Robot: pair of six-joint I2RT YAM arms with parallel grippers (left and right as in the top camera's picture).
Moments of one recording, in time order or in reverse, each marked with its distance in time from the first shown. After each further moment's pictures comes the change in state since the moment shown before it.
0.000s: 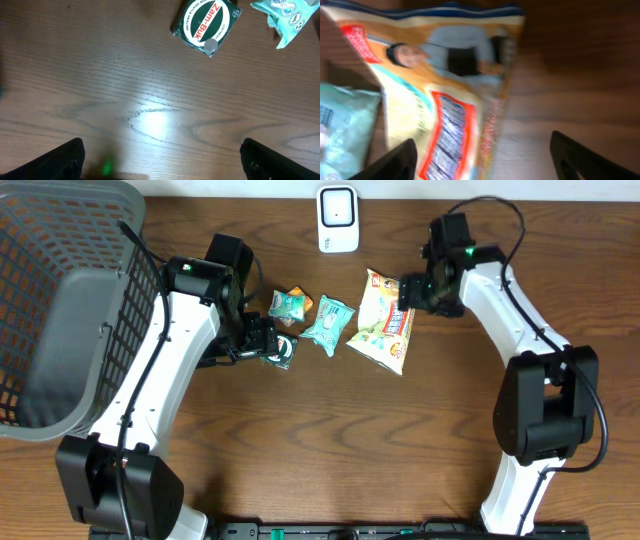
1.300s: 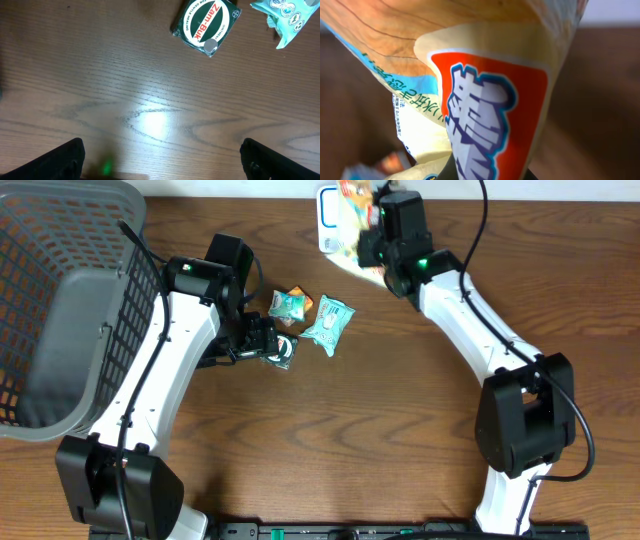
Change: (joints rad) left arm 0.000 0.000 0.000 0.000 0.000 0.000; right arm 0.190 -0.028 0.043 0.558 0.169 -0.013
